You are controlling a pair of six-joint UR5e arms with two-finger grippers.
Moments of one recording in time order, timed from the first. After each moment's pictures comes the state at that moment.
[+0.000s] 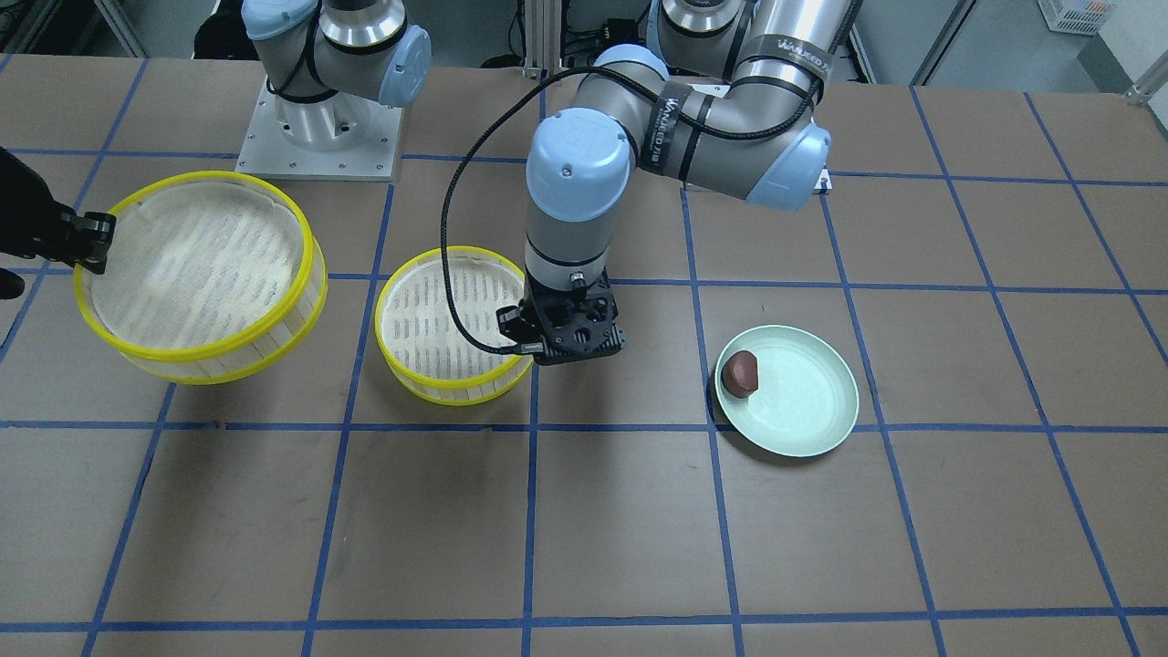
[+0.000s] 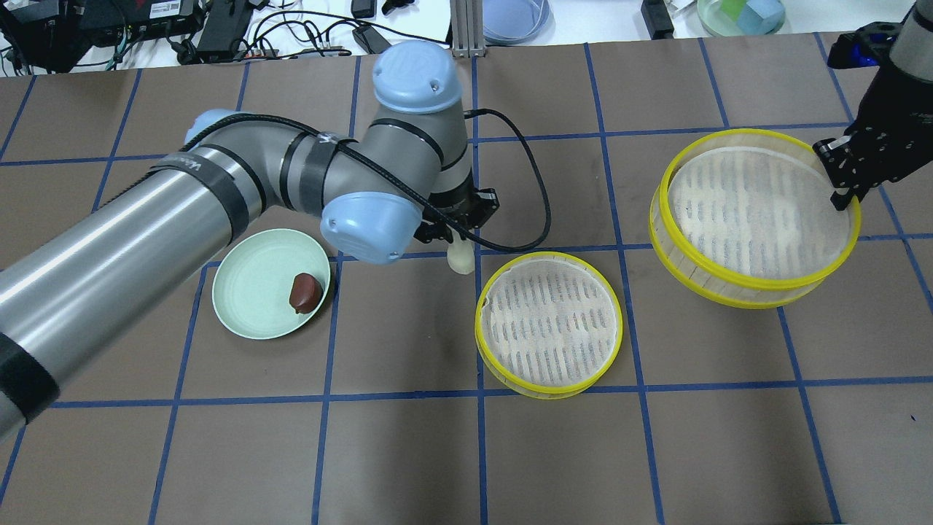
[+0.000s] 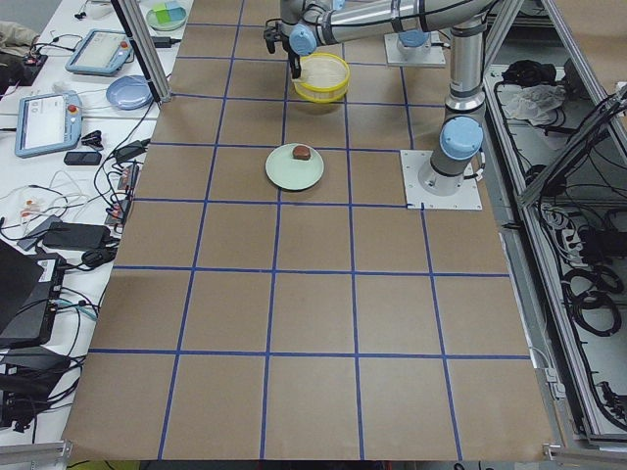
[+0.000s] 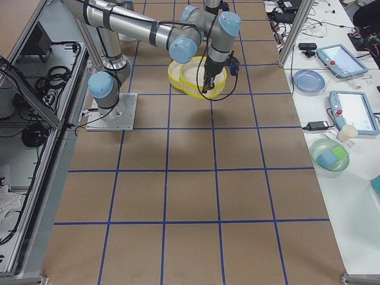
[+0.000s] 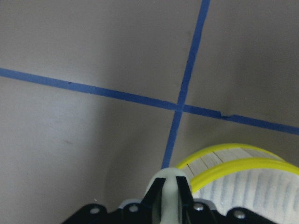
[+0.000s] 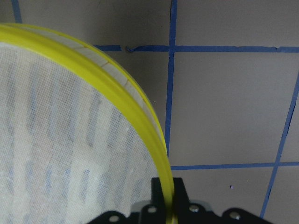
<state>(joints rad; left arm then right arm) -1.97 -1.91 -1.67 -1.12 1.53 -0.65 1.22 -1.49 1.62 -1.52 -1.71 -0.35</state>
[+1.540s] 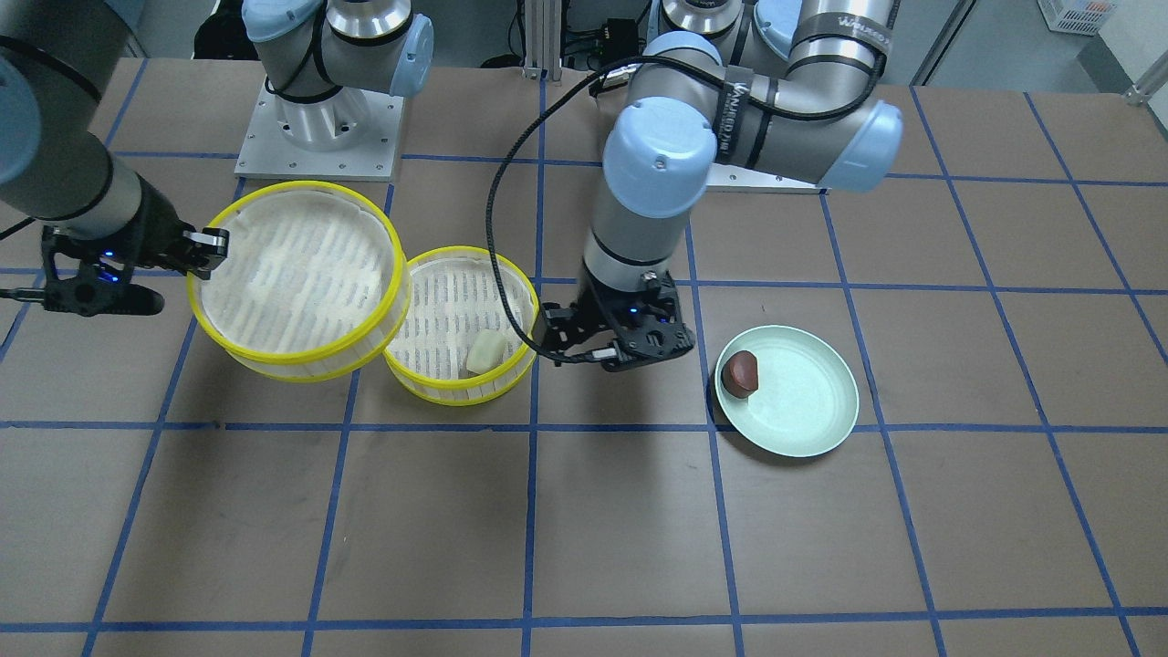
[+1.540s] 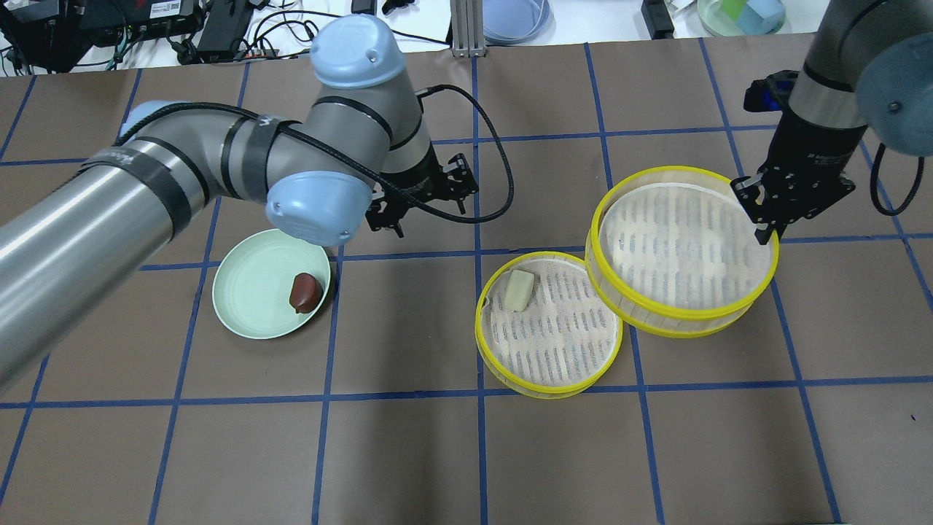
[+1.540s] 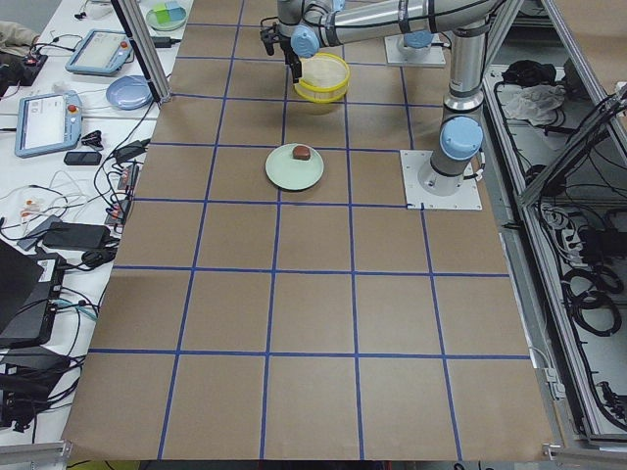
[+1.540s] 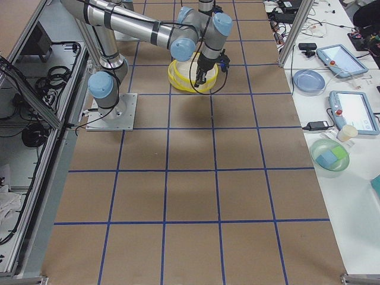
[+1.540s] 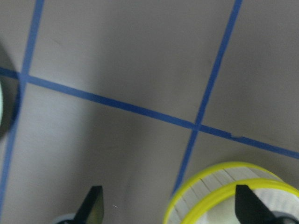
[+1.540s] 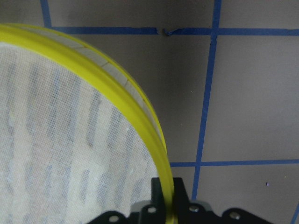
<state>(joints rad) -1.80 -1.83 -1.68 -1.16 1.50 -0.52 1.39 -1.49 1.72 -1.54 -1.68 -0.17</state>
